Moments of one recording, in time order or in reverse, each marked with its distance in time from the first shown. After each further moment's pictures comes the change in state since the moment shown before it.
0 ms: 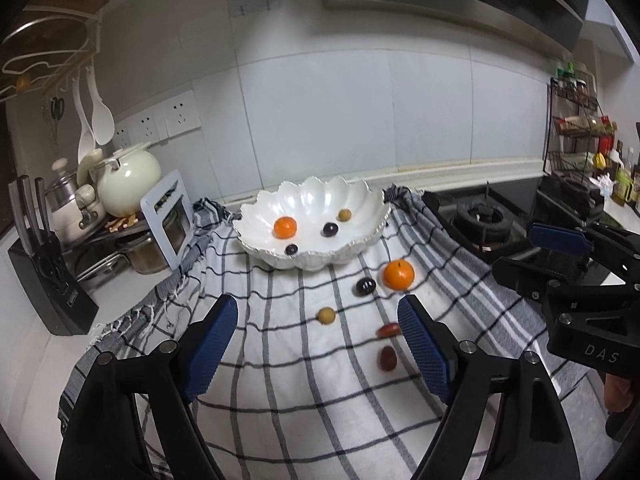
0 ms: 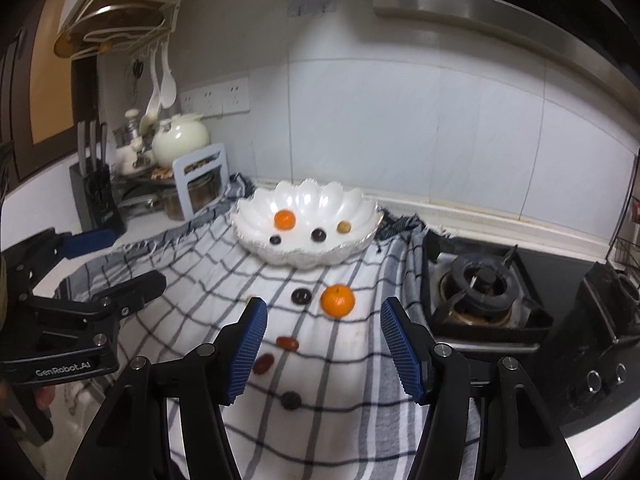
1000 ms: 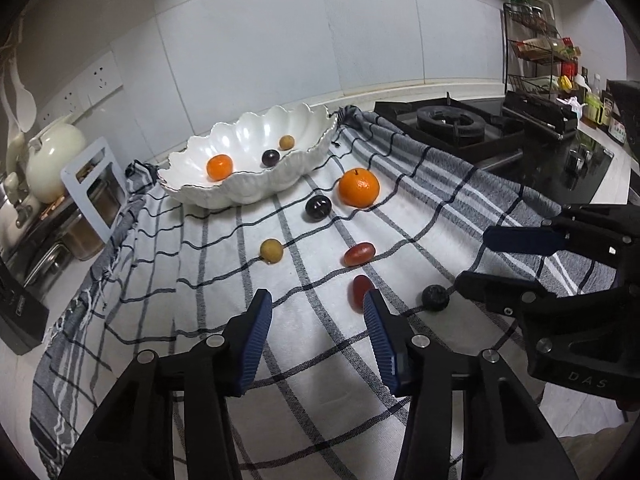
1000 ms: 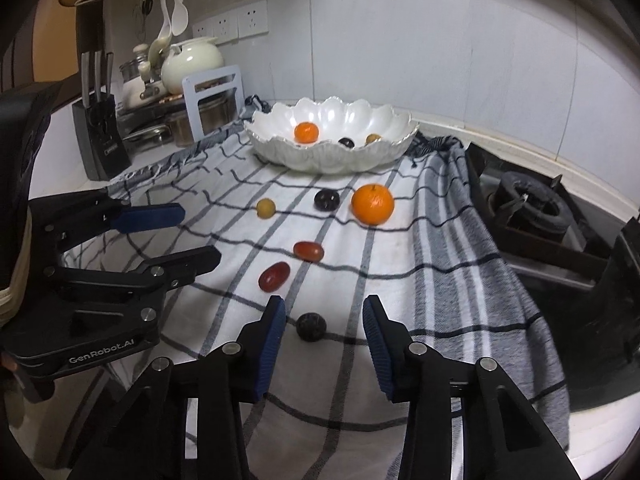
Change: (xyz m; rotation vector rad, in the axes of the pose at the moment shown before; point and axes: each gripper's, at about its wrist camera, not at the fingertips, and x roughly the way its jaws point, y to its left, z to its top) left arm 0.072 -0.028 -0.058 0.164 0.143 -0.142; right arm 0.059 0.013 -0.072 -0.013 0.172 0.070
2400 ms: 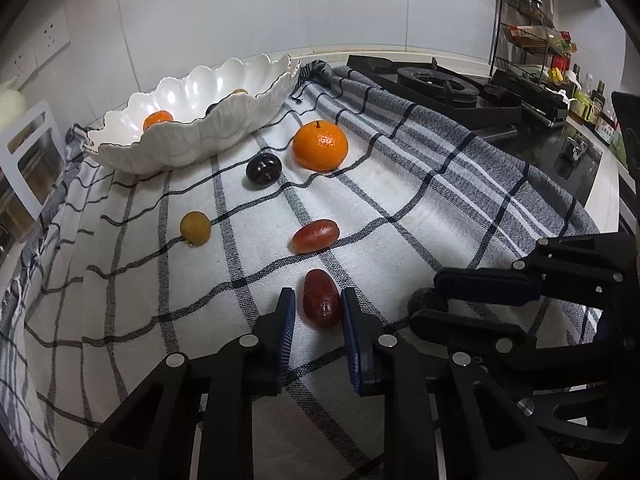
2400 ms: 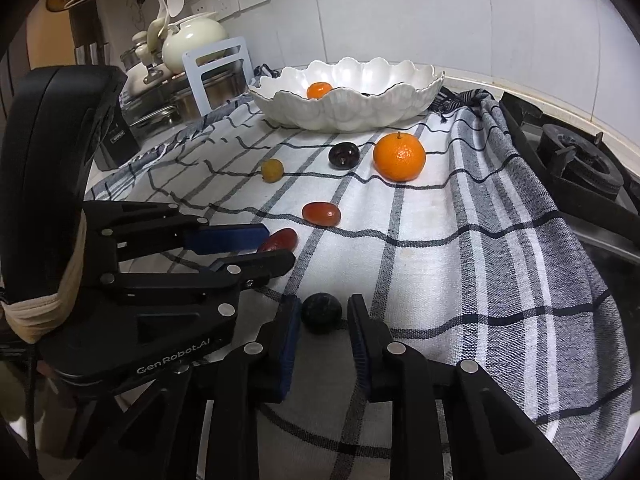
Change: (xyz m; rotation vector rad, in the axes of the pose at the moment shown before) left arm 0.069 -0.014 -0.001 -0.034 0.106 -0.153; right arm 0.045 -0.010 -0.011 0.045 0.082 0.126
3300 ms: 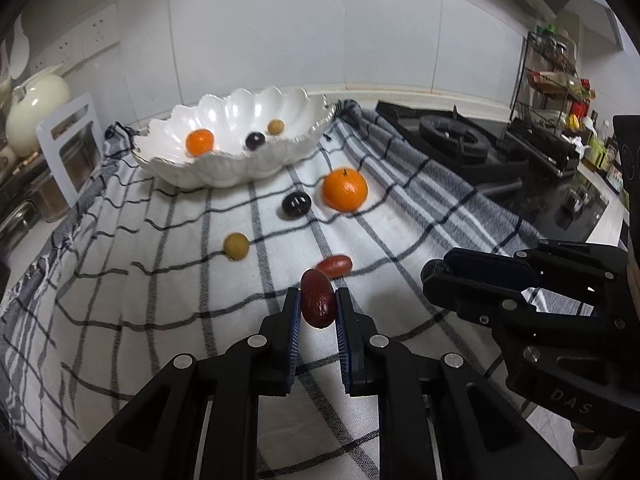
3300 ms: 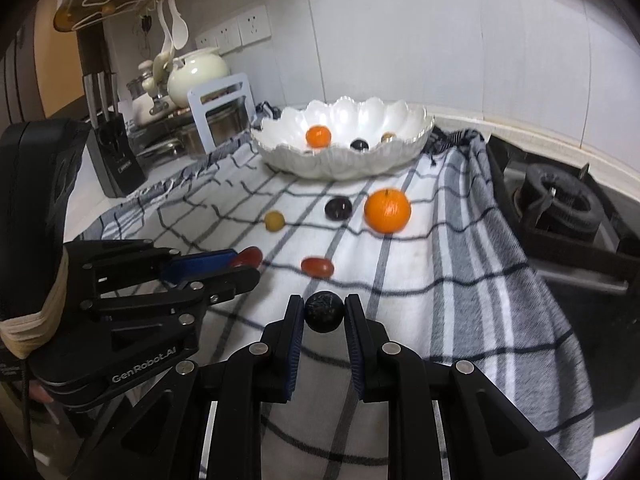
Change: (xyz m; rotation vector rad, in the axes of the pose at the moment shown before) left arm -0.048 0.007 0.009 -0.129 -0.095 0.055; right arm -0.033 0.000 0.023 -0.003 -0.105 -0.012
